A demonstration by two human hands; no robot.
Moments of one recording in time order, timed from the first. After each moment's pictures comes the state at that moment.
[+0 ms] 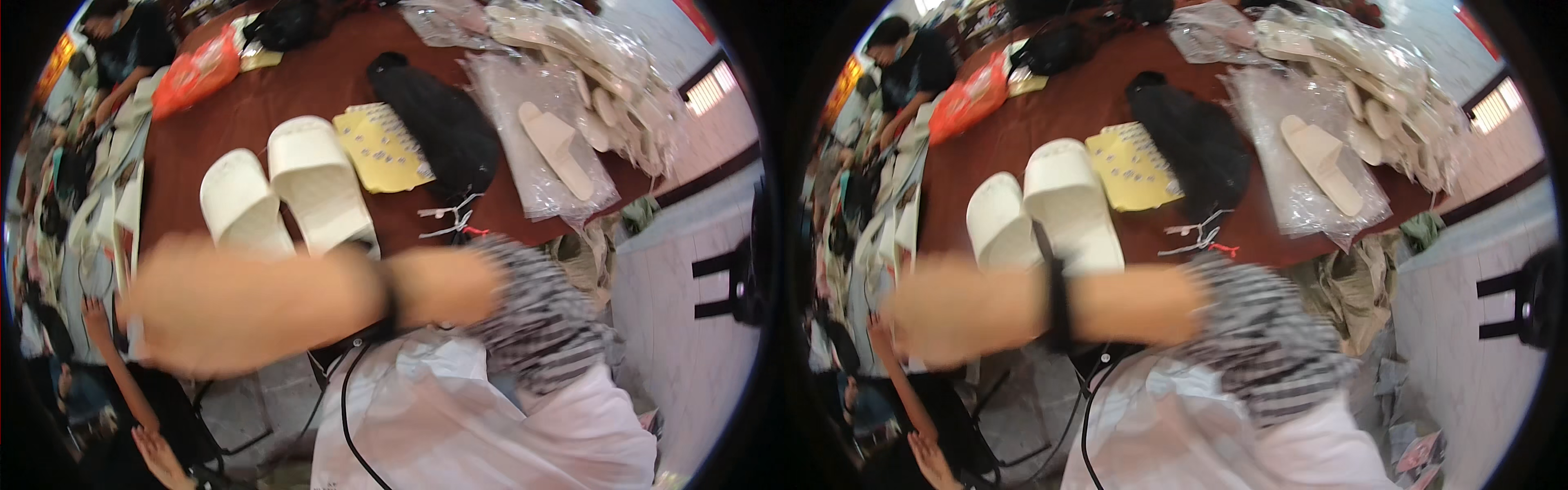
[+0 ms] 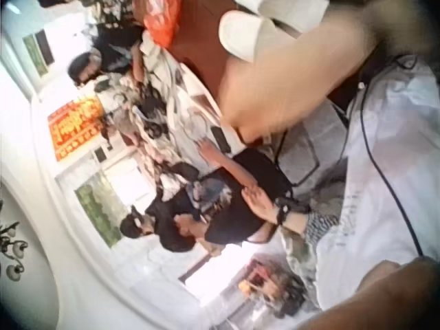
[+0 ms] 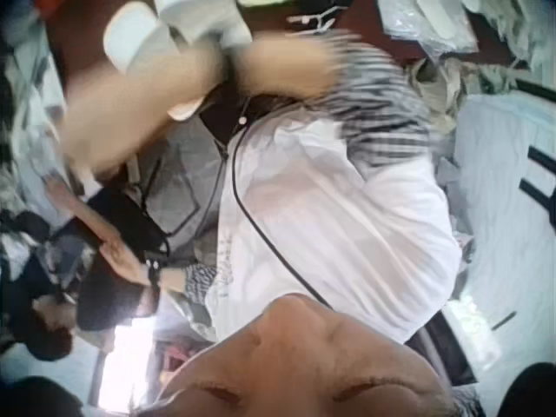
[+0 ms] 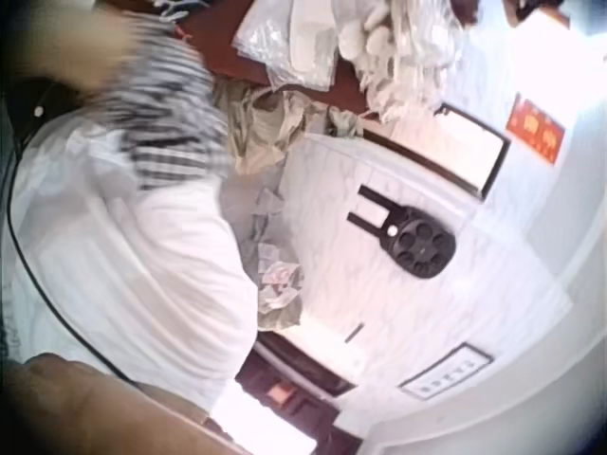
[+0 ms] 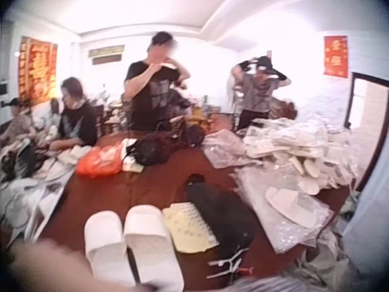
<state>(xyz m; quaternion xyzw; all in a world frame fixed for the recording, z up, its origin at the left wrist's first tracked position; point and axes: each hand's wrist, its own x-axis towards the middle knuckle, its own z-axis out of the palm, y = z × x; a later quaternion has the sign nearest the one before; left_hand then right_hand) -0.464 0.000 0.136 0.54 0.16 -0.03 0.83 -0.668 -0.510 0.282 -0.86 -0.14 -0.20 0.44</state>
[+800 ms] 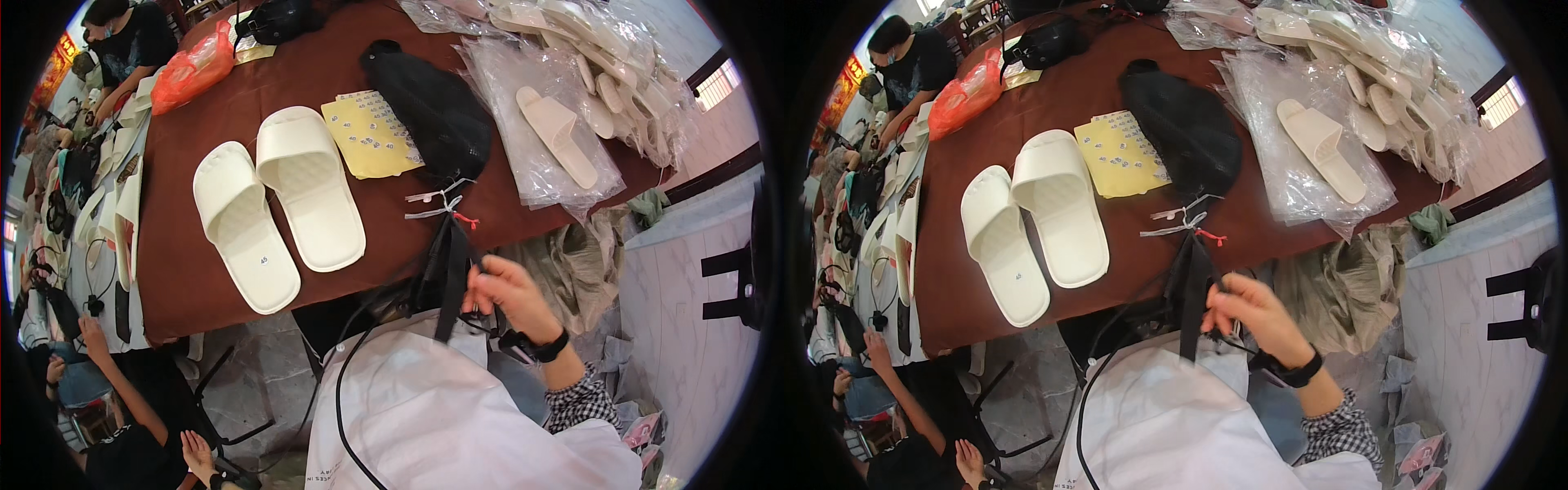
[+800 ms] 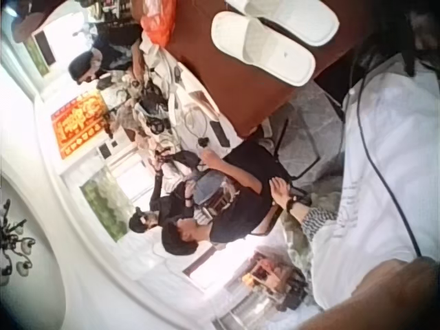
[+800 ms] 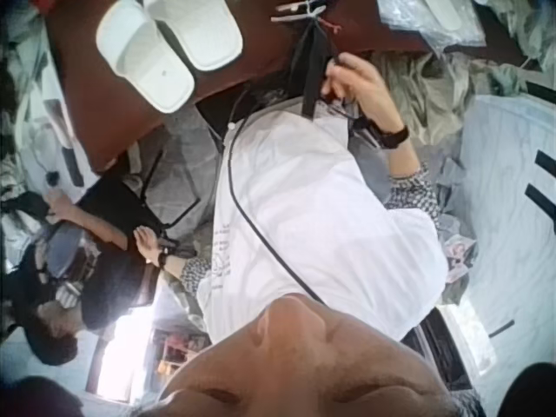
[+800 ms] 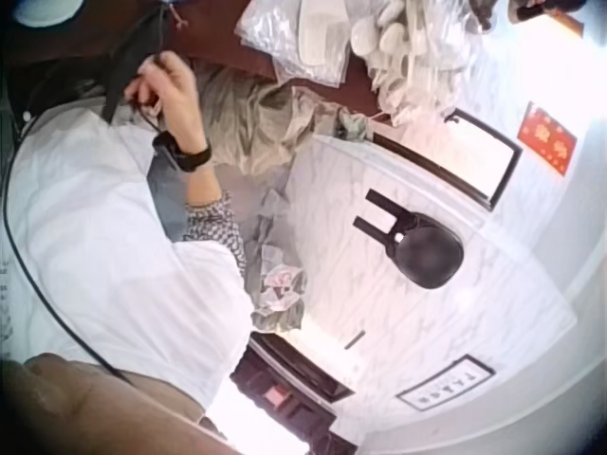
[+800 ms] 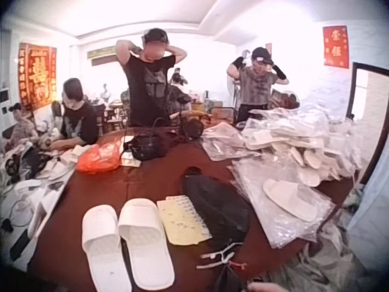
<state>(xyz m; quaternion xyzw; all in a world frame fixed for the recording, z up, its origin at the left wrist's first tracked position) -0.529 0.106 0.037 0.51 0.35 -0.08 0.78 -0.950 -0.549 0.170 -0.51 0.34 -0.17 0.77</state>
